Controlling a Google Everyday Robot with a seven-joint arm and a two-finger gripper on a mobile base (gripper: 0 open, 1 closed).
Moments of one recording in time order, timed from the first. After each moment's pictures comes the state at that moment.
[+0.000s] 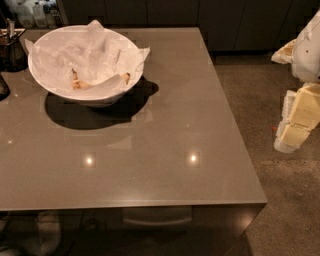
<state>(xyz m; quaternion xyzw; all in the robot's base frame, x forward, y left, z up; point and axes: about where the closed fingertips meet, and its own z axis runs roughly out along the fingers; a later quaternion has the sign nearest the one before) 0.438 -0.217 0.976 -0.60 0.78 -0.03 0.16</state>
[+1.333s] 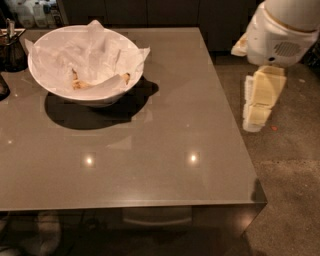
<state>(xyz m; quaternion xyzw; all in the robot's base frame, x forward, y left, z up) 0.483 -0.171 0.970 -0.66 0.74 -0.02 0.13</state>
